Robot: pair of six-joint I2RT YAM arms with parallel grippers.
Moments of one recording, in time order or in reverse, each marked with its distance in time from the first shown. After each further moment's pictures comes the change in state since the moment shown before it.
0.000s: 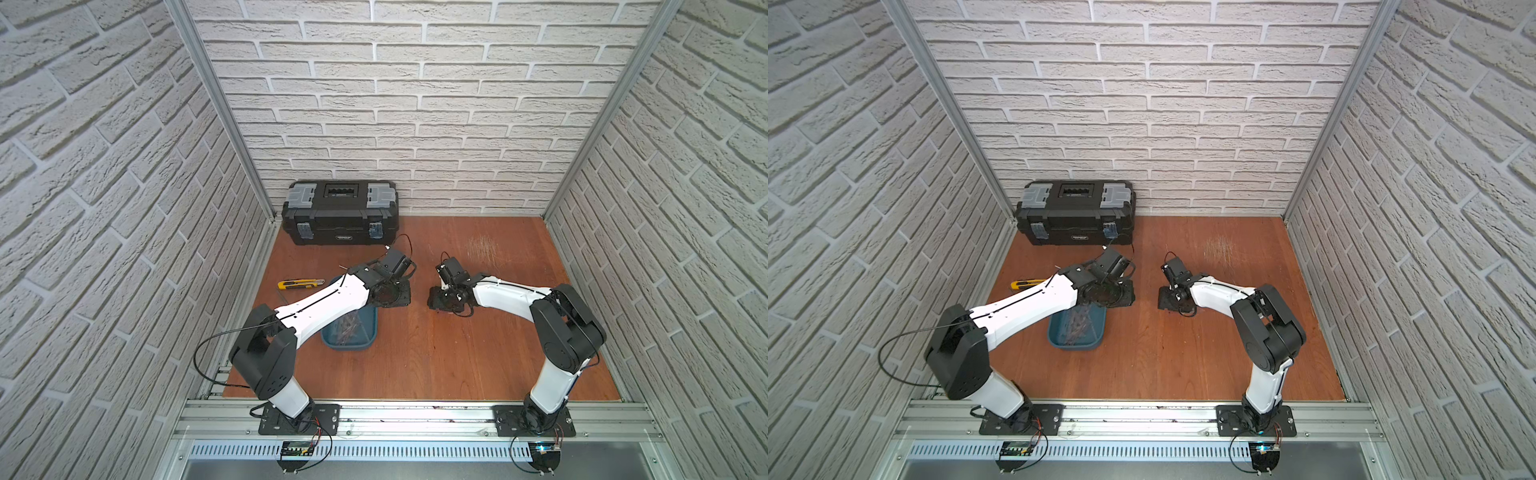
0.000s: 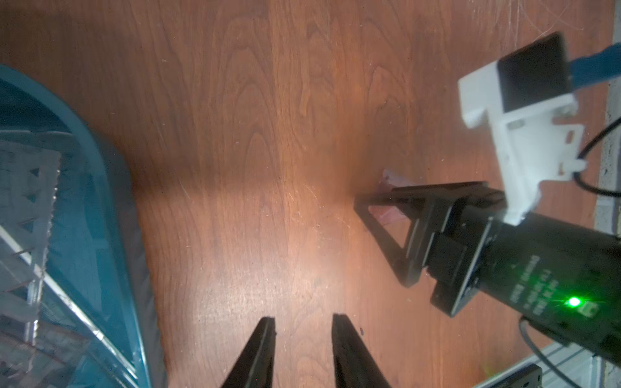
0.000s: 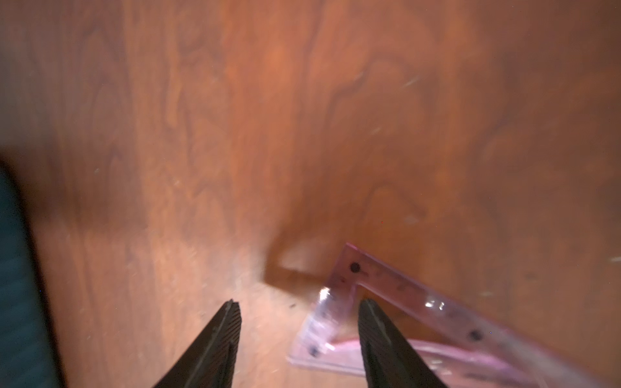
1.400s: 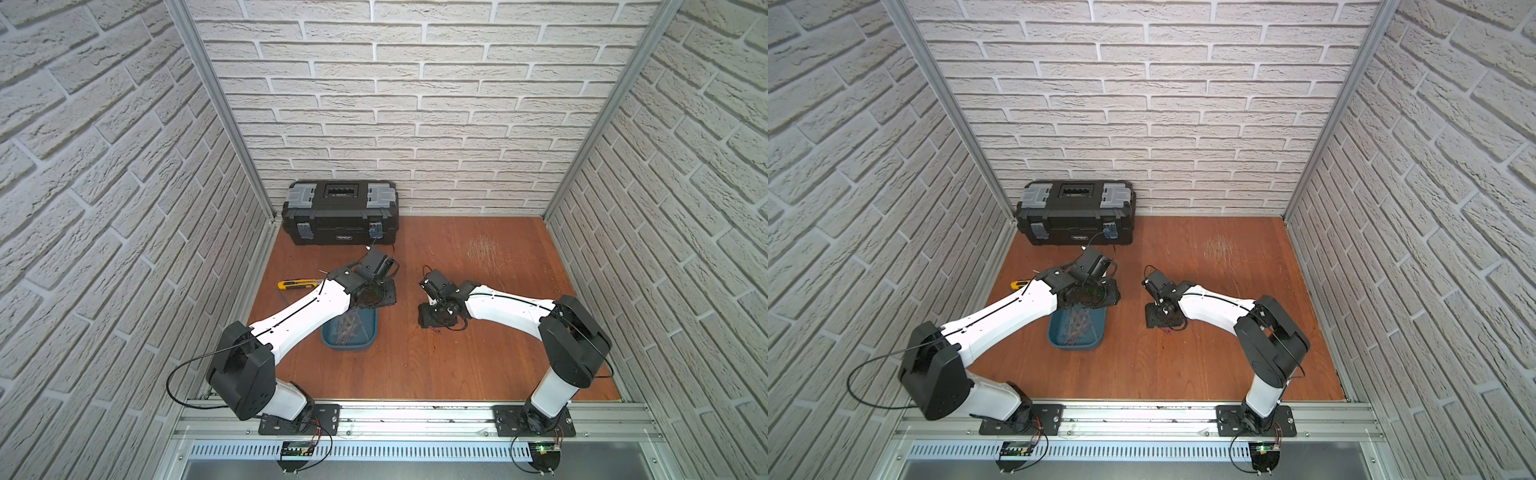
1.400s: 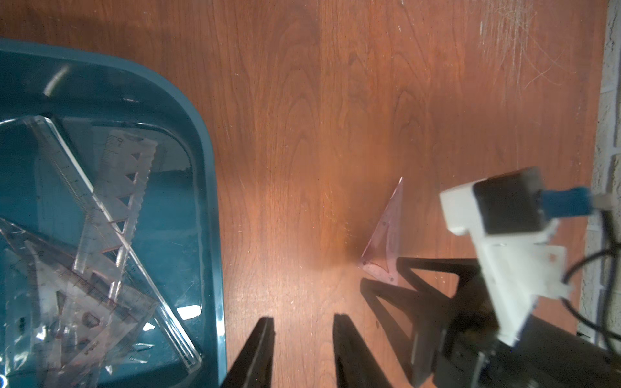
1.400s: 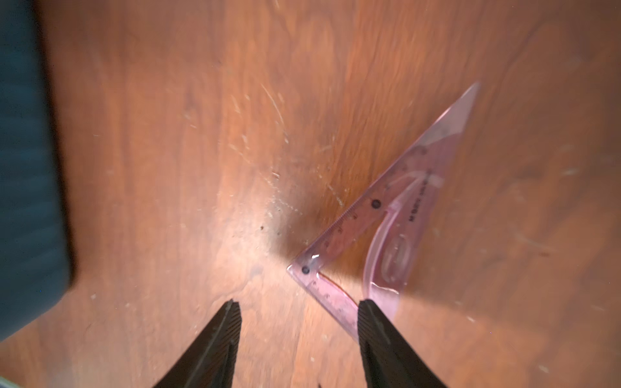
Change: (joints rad) left arm 0.069 -0.124 -0.080 -0.024 -0.006 -0.004; right arm 0.168 -0.114 0.031 -0.208 0.055 -0.047
